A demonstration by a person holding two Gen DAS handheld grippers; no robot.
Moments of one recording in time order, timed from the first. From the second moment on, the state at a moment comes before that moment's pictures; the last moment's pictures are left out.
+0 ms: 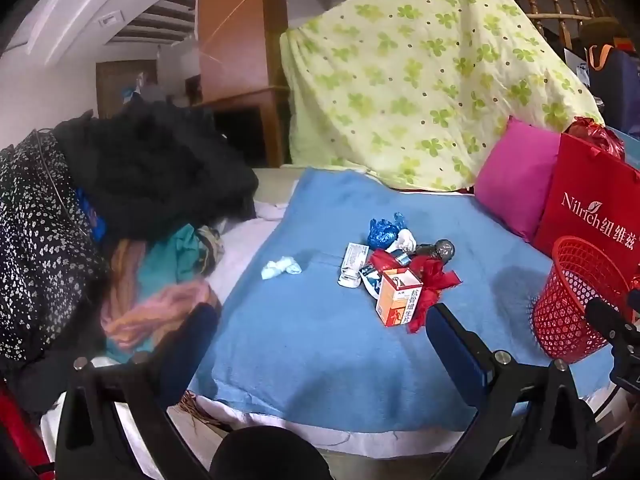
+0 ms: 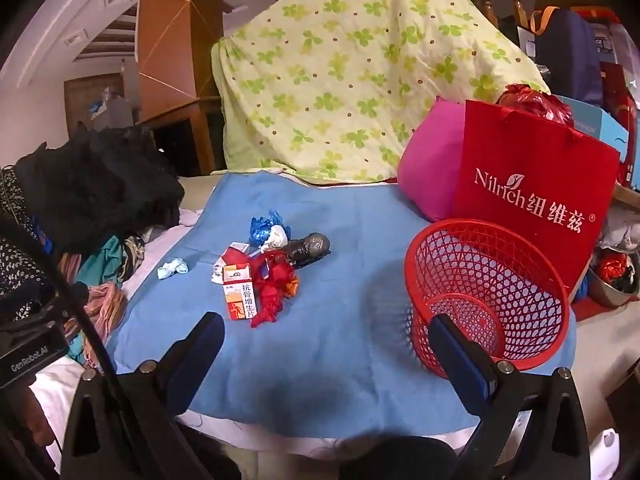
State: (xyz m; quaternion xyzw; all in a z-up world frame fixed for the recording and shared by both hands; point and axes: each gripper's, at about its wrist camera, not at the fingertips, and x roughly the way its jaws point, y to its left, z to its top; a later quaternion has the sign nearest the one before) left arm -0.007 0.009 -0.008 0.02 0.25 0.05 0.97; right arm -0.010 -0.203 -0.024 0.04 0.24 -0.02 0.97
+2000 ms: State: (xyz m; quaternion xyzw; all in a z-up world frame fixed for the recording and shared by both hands) left arm 0.025 0.013 -0.044 0.06 0.29 0.06 0.95; right arm 0.019 -0.199 -0.059 0.07 0.29 0.01 0.95
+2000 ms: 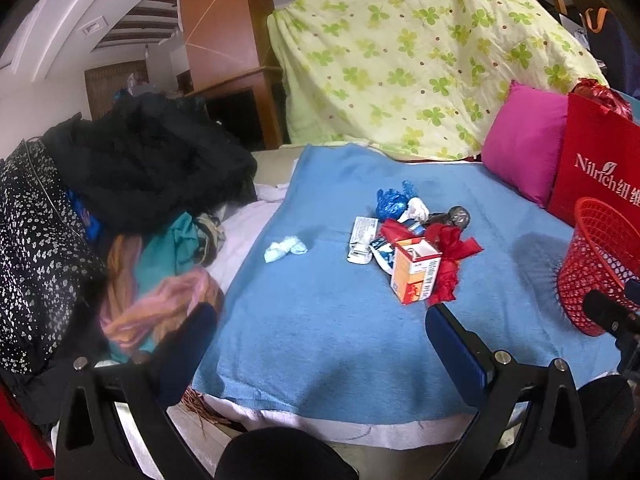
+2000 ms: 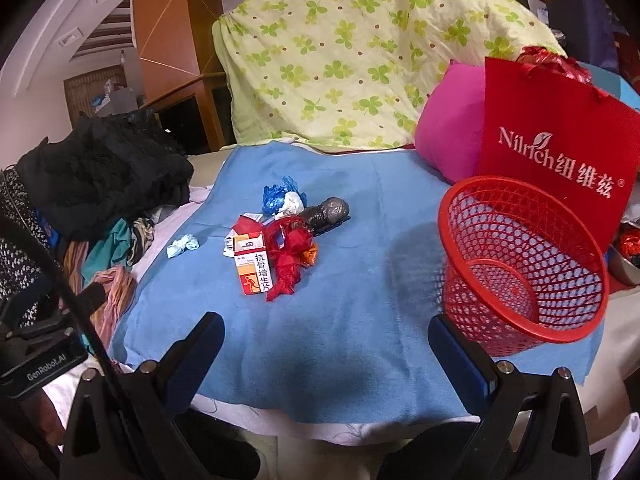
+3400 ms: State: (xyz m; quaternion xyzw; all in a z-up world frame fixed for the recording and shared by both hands) left arm 0.165 -0.025 -0.131 0.05 0.31 -0.07 0.95; right arm 0.297 -0.180 -0.166 0.23 0.42 0.15 0.86
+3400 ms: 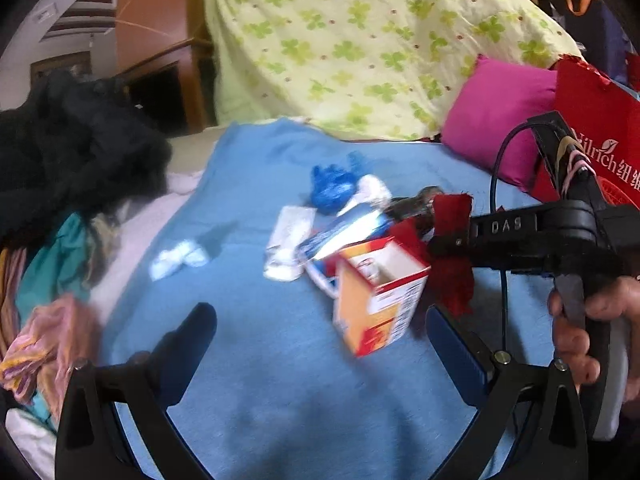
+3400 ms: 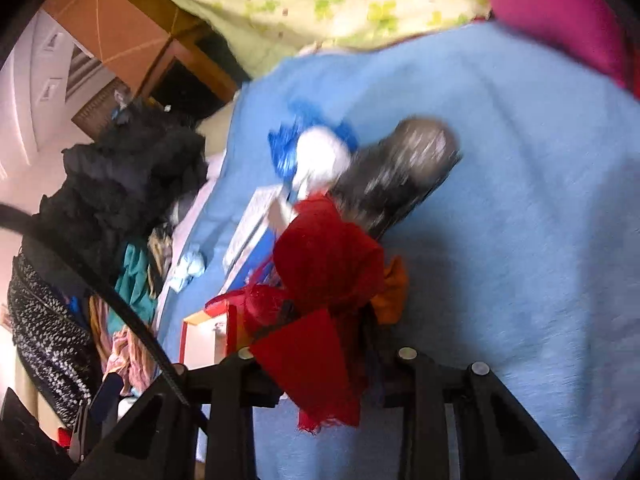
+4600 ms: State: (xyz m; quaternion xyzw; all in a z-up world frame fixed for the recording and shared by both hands) left arm 0.191 -0.045 -0.127 0.02 0.33 -0.07 0.94; right arm 0.229 -0.224 -0.124 0.20 0.34 0.15 0.91
